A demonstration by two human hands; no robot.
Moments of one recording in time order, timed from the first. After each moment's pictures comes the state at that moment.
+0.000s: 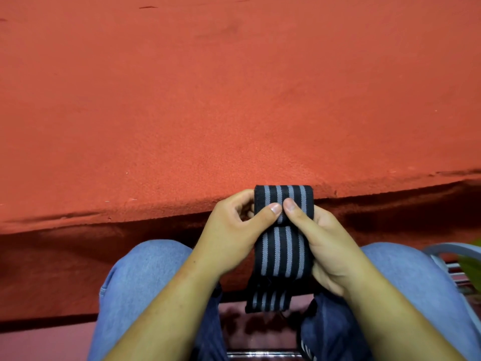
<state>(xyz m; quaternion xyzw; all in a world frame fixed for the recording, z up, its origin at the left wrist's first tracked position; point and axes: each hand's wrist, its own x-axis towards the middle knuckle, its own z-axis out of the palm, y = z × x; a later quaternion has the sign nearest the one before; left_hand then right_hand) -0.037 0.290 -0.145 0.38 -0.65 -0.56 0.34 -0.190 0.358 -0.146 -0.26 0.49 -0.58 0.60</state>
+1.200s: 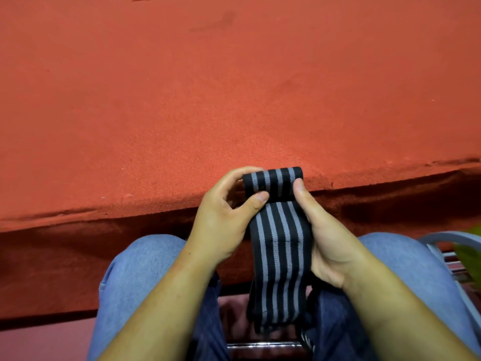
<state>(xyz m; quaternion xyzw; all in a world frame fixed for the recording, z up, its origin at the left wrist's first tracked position) -0.036 0.286 -0.141 0.36 -0.66 -0.52 0.40 -0.192 0.361 -0.132 -0.21 0.46 -0.52 0.69</state>
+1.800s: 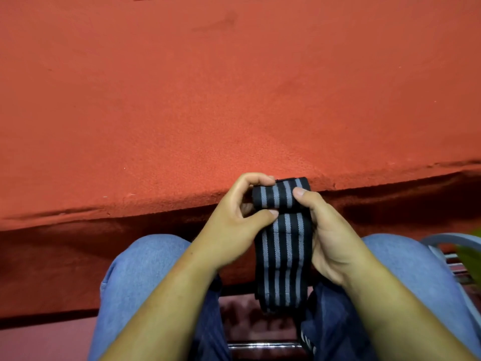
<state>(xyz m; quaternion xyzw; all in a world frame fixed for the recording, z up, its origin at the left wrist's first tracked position) -0.034 0.291 -0.141 0.34 -0.64 -0.62 0.30 -0.189 0.358 -0.135 -0.22 0.48 -0.58 0.62</state>
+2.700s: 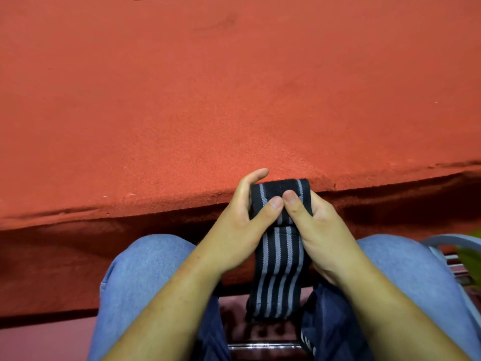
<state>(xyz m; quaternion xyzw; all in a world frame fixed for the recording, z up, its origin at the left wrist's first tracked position) -0.037 0.294 -0.146 0.36 -0.68 -0.57 0.28 -0.189 0.359 -0.147 -0.40 0.57 -0.55 0.46</state>
